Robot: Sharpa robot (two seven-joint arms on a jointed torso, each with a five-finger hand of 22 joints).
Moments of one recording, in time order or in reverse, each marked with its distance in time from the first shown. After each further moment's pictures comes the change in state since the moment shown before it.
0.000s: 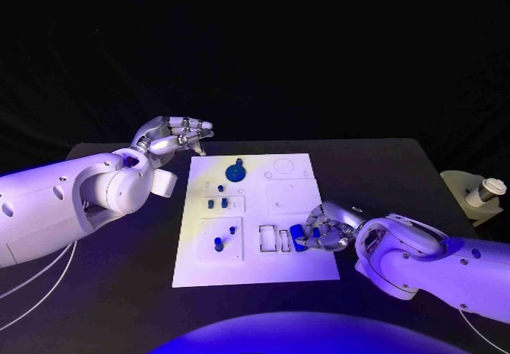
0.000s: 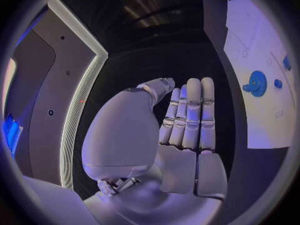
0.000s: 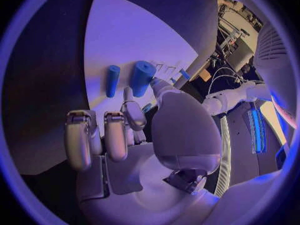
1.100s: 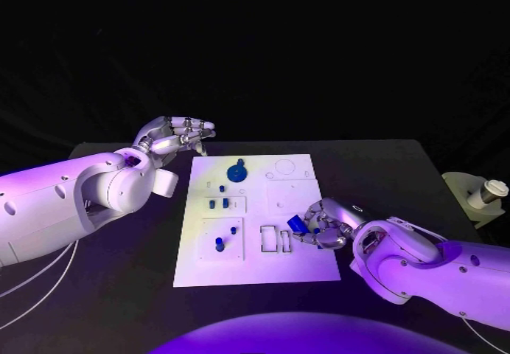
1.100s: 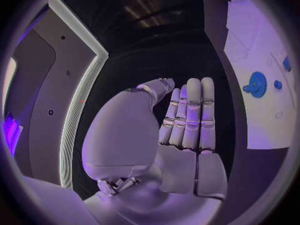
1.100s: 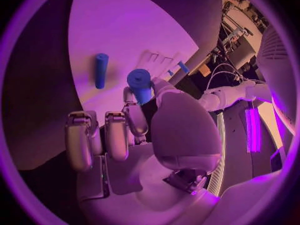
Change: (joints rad) left arm 0.000 -0.004 0.000 0.002 0.001 0.007 -0.002; left_hand -0.004 0.004 -0.003 0.003 0.000 -0.007 0.000 0.000 -0.001 -0.004 0.004 0.000 0.000 0.000 0.000 0.000 -0.001 0.000 0.000 0.000 -0.004 -0.002; right arm -0.008 0.011 0.010 0.031 -0.045 -0.106 -0.025; right_hand 0.043 0.063 0.006 -0.003 0.053 0.035 -0.010 0.044 -0.009 0.033 -0.021 0.041 0.077 0.000 -0.014 0.008 0.000 -0.009 -0.003 -0.018 0.023 0.001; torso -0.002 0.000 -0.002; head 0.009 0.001
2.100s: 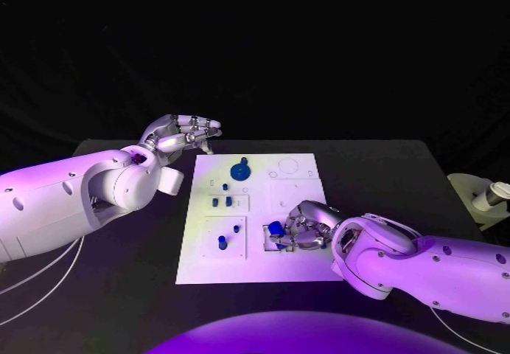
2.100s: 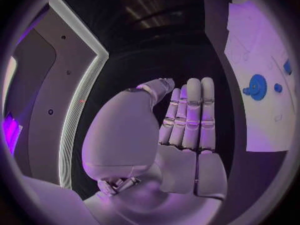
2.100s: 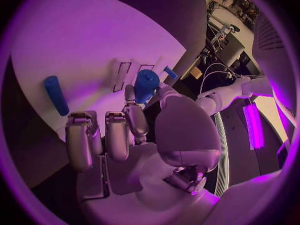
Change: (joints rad) left arm 0.000 0.004 0.000 0.005 0.000 0.003 -0.001; left_hand 0.000 0.000 0.000 0.000 0.000 0.000 0.000 0.000 0.000 0.000 0.000 0.000 0.000 0.000 0.000 0.000 0.000 0.000 0.000 0.000 0.000 0.000; right arm 0.016 0.125 -0.001 -0.046 0.099 0.097 0.005; right_hand -0.121 0.025 -0.050 0.006 -0.080 0.038 -0.020 0.037 0.004 0.009 -0.009 -0.010 0.018 -0.004 -0.011 0.003 0.000 0.001 0.000 -0.007 0.000 0.000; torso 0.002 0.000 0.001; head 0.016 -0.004
